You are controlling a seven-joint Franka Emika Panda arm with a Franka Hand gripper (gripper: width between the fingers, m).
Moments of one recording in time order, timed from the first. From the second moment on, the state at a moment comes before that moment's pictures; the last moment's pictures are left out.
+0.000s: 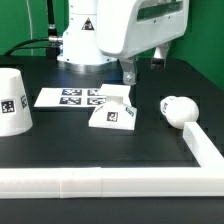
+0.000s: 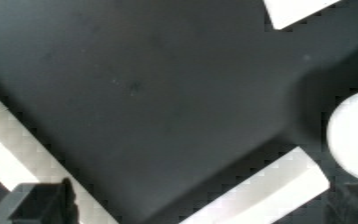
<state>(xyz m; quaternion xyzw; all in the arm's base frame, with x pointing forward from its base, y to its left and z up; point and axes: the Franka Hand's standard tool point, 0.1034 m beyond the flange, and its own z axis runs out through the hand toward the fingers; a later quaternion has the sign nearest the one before) 0.566 0.054 0.121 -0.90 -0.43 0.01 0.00</state>
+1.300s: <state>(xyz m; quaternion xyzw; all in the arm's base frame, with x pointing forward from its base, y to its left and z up) 0.500 0.022 0.105 -0.92 -0.39 0.02 0.00</state>
